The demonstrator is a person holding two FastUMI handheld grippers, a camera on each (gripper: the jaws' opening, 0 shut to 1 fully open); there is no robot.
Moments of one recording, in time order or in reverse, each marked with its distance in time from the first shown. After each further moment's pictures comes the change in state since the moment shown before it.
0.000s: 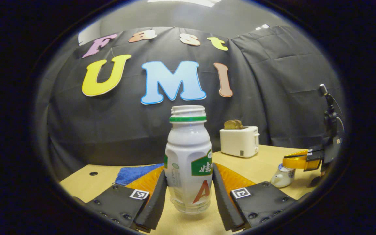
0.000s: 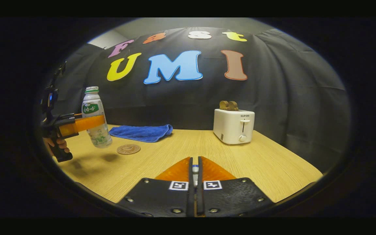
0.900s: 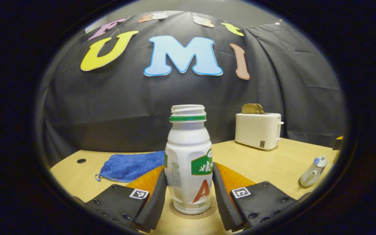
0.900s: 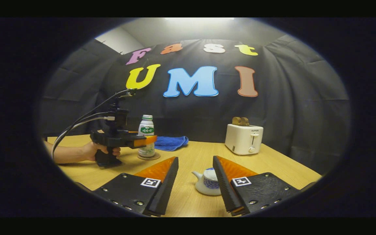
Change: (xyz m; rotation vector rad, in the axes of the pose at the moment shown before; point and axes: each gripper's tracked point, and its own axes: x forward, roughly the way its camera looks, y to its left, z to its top) left arm 0.098 0.016 -0.066 -0.053 0.100 0.024; right arm -0.045 0.045 0.019 -0.050 -0.150 0.083
